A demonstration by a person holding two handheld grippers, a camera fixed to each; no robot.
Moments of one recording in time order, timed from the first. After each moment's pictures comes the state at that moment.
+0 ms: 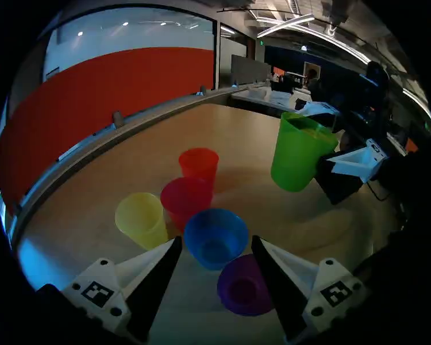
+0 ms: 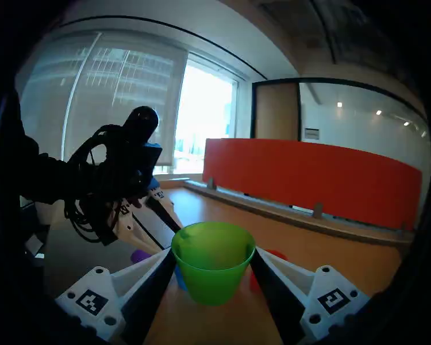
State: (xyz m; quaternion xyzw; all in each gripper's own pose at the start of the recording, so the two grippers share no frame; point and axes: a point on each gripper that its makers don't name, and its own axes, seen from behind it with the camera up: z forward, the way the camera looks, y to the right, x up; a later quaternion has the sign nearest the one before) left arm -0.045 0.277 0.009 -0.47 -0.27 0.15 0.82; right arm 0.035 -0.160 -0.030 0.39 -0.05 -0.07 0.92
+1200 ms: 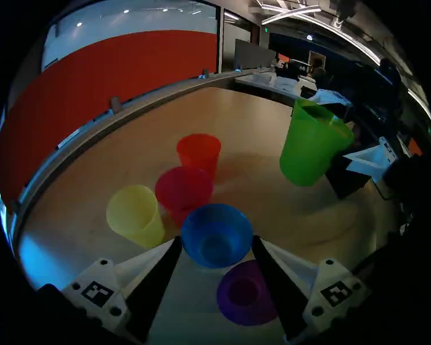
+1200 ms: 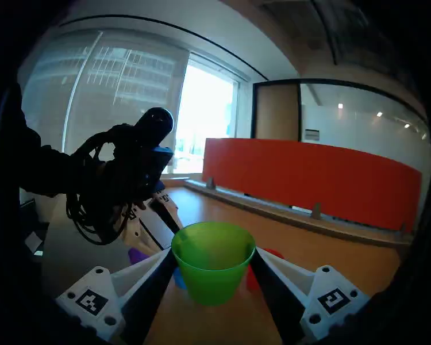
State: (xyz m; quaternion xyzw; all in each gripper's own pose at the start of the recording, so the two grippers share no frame) left arm -0.064 0.286 0.018 -0.46 -0.32 0.17 0.81; right arm 0.031 -0.152 -0.028 0.39 -0.04 -0.07 0.92
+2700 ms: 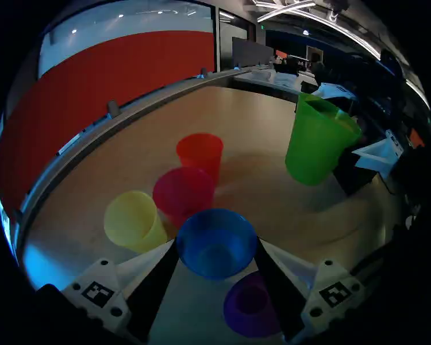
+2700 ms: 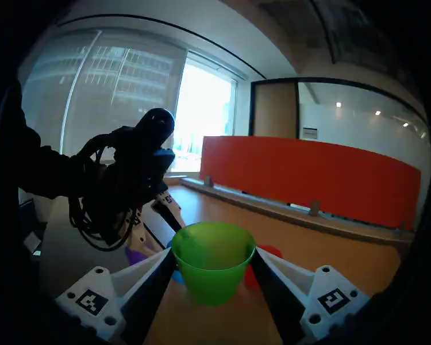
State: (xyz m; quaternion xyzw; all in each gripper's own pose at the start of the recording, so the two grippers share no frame) left arm -0.070 0.293 0.031 -0.46 -0.30 0.19 0.81; right arm 0.026 -0.148 -0.026 0.38 -0.05 -0.07 0.92
